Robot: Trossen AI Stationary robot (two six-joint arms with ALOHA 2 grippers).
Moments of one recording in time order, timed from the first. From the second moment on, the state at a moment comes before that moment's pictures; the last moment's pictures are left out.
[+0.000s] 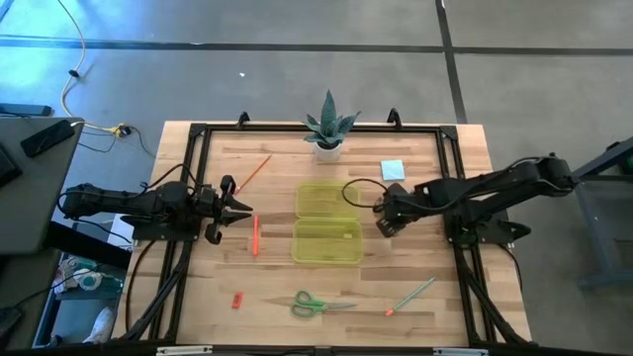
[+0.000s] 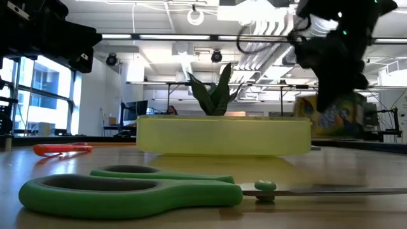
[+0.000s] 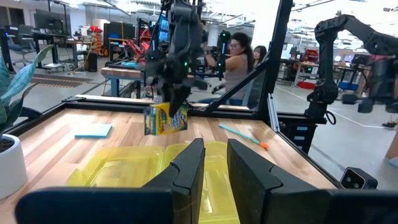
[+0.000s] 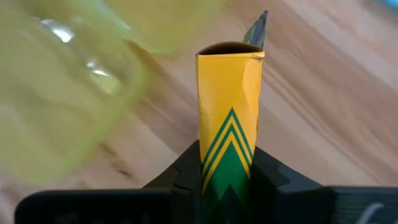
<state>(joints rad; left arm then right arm) 0.08 0.20 0.01 0.23 0.07 -0.10 0.09 1.21 0.77 -0.73 0.14 0.91</state>
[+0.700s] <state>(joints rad) 0.08 0.20 0.01 0.23 0.07 -0.10 -0.11 1.35 1.09 -0.33 -0.37 0.32</state>
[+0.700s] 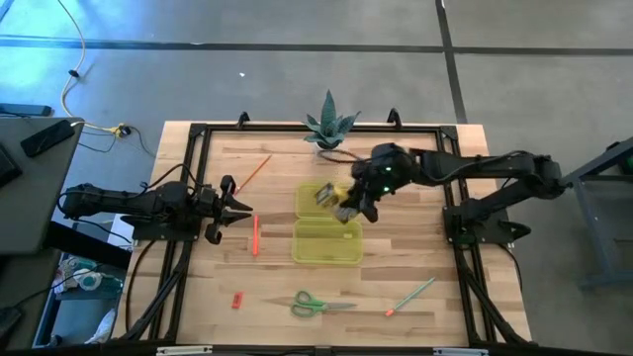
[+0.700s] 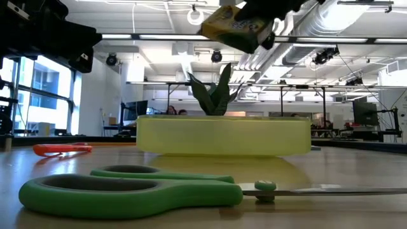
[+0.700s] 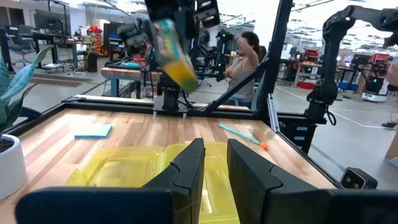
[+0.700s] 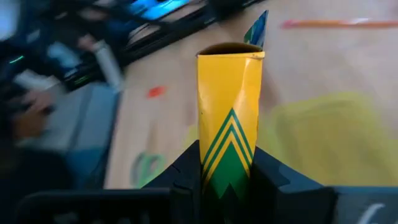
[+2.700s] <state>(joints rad) 0.08 0.20 0.01 0.22 0.08 -0.10 -0.14 1.85 1.08 -0.30 -0.77 0.25</state>
